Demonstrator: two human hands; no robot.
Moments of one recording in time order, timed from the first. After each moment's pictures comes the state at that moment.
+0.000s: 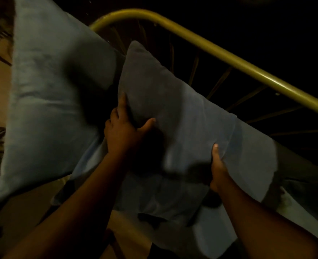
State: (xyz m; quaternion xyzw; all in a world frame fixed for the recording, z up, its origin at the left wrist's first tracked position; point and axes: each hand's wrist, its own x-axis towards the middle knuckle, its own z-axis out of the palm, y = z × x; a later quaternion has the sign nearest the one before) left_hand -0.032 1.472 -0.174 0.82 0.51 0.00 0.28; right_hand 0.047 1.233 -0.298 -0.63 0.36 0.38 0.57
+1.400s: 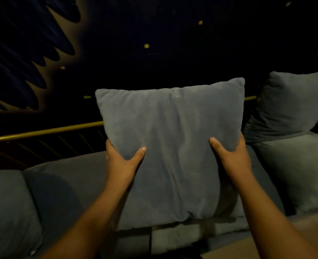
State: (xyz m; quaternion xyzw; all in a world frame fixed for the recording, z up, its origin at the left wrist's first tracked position) left_hand -0.055 1.051 0.014 0.80 0.14 0.07 0.59; right_hand -0.085 0.777 0.038 -0.81 0.28 -0.10 0.50
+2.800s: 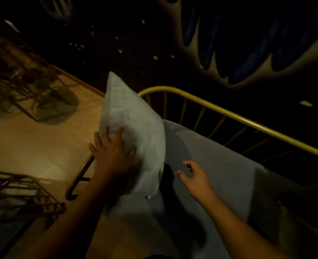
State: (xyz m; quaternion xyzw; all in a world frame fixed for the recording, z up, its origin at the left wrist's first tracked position) left_hand -0.144 1.572 -0.040 0.87 0.44 -0.01 0.20; right_hand -0.051 1.357 -0.094 -0.85 -0.10 0.34 0.39
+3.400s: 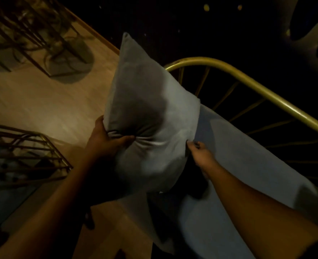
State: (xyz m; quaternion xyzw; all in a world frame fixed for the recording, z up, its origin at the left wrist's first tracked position) left_hand -0.161 1.689 -0.137 0.70 0.58 0.01 0.42; right_hand 0.019 1.485 -0.220 -0.78 0.05 0.49 0.38
